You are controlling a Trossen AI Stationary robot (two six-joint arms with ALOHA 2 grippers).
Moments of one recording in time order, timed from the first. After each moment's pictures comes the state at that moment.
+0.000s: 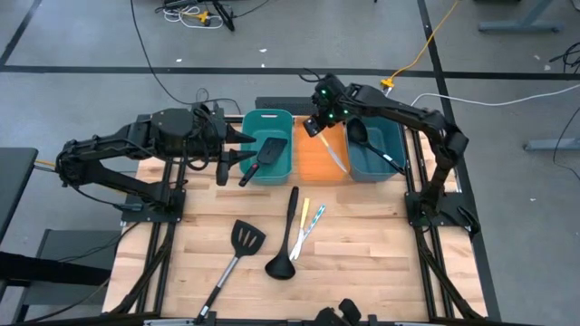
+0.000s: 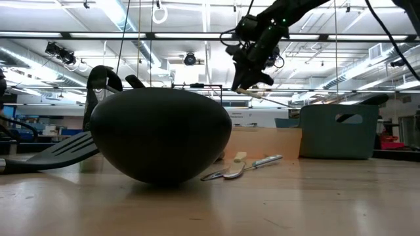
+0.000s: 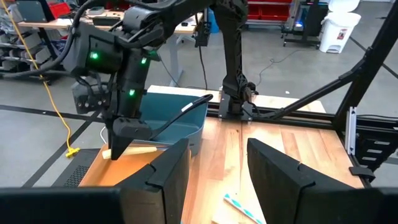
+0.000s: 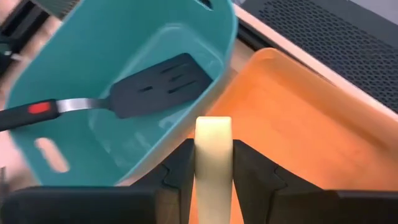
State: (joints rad) left arm 0.04 1.10 1.40 -0.57 -0.14 -0.05; right arm -0.58 1.81 1.62 -0.78 -0.14 0.31
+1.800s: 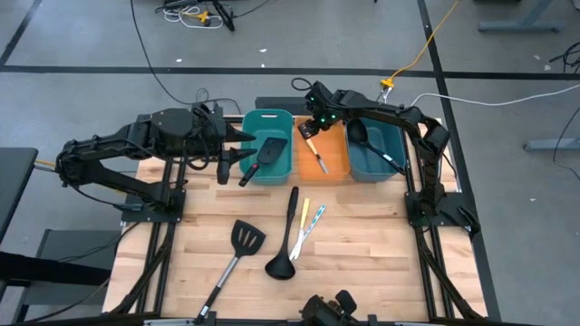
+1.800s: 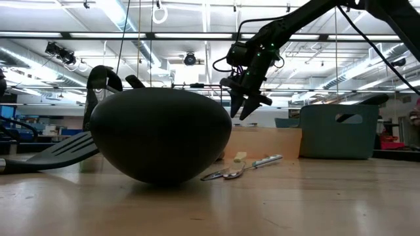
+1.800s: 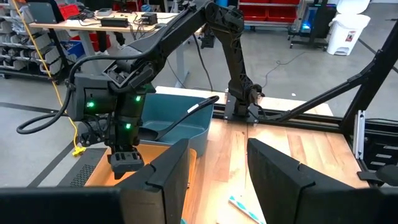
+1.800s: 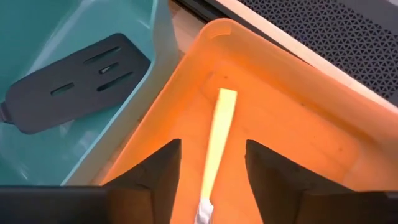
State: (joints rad) left arm 0.04 1.10 1.40 -0.56 -0.17 -0.05; right arm -0.60 1.97 1.62 -0.74 -0.04 0.32
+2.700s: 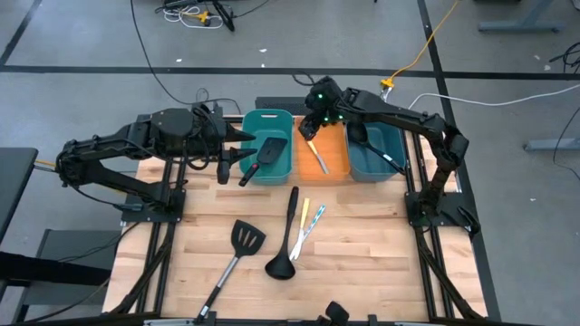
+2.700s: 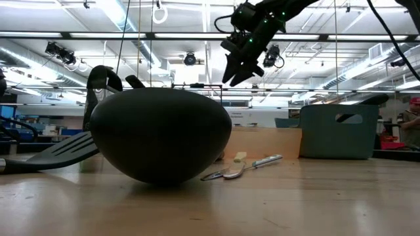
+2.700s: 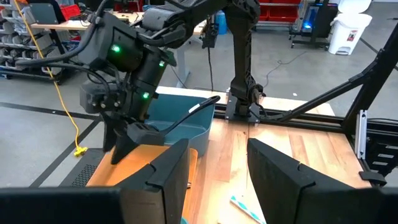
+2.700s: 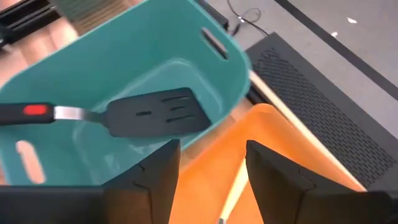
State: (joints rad) left arm 0.04 1.10 1.40 -0.56 -0.17 -0.05; right arm -0.49 1.79 1.62 -0.66 -0.01 0.13
